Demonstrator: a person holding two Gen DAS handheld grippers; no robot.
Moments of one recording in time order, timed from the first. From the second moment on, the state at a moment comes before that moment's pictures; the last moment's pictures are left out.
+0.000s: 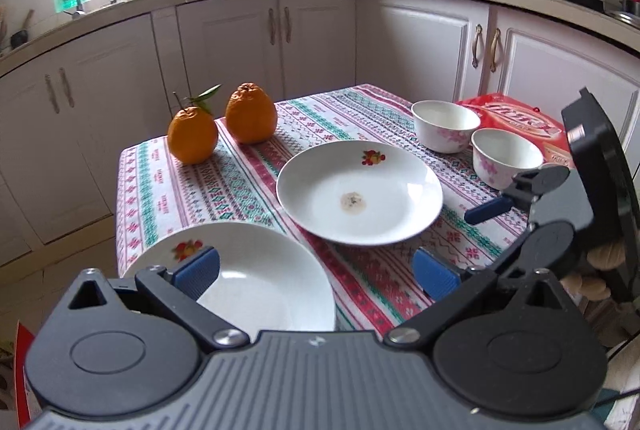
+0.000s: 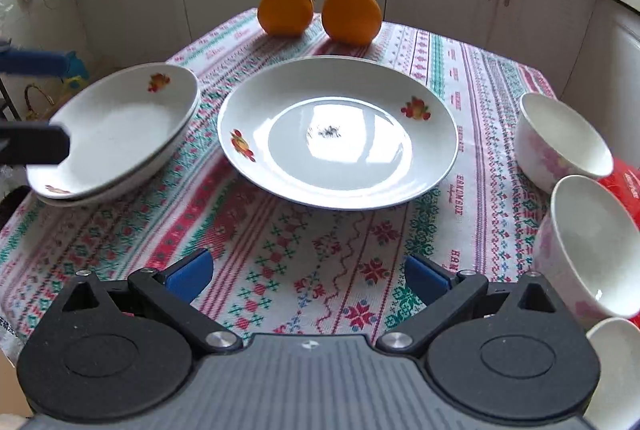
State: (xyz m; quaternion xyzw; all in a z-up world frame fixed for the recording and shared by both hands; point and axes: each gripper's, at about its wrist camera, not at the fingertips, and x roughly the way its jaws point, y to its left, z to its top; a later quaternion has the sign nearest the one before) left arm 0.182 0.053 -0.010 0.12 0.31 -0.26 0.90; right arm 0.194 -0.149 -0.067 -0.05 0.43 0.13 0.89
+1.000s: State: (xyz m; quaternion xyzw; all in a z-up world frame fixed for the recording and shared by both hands) left arm 0.355 -0.040 -0.044 0.20 0.40 -0.34 0.83; right arm 0.220 -0.161 -0.084 -0.06 0.40 0.13 0.91
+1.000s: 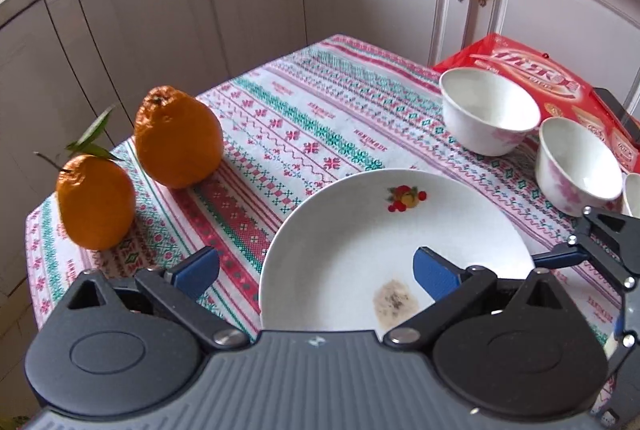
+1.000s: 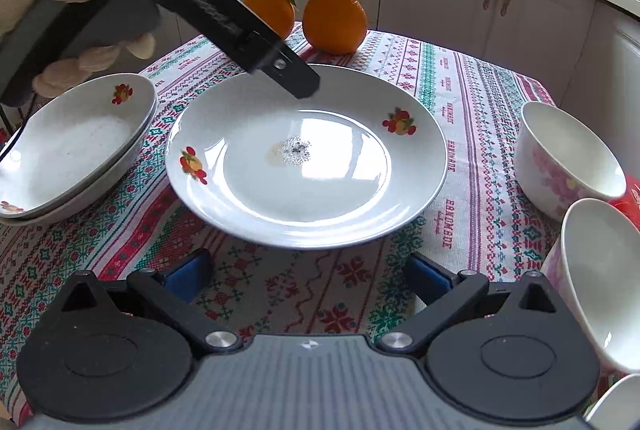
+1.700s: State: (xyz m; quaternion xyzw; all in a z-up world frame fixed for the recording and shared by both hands) left arm 0.405 -0.071 -0.073 0.21 0.50 -0.39 0.75; right arm 0.226 -0.165 -0.081 -0.05 0.37 0.14 0.91
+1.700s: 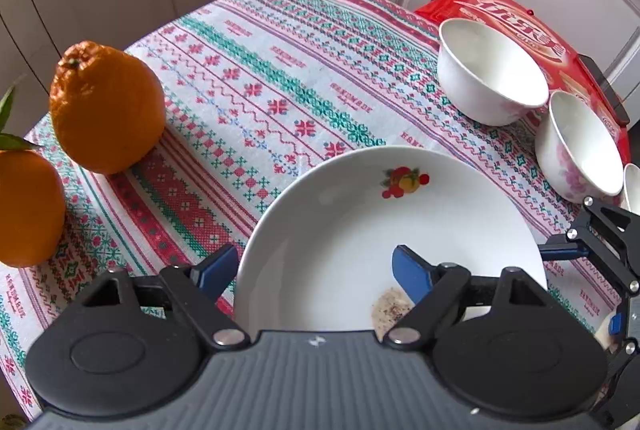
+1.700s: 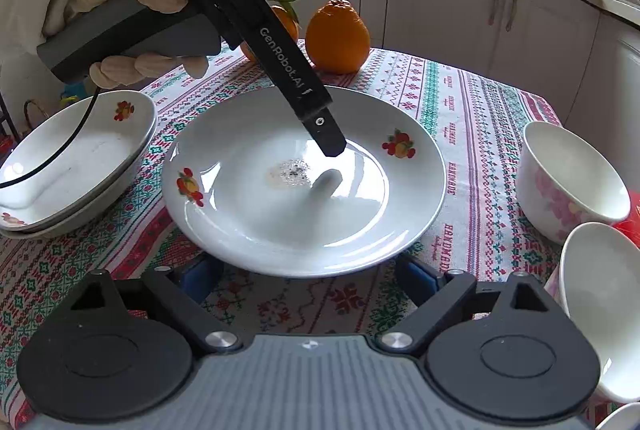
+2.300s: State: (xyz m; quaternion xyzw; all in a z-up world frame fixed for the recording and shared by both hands) left arm 0.412 -0.080 -0.077 0.23 0.52 -0.40 0.72; right arm 0.227 -0.164 -0.082 -0.05 0.37 0.16 0.91
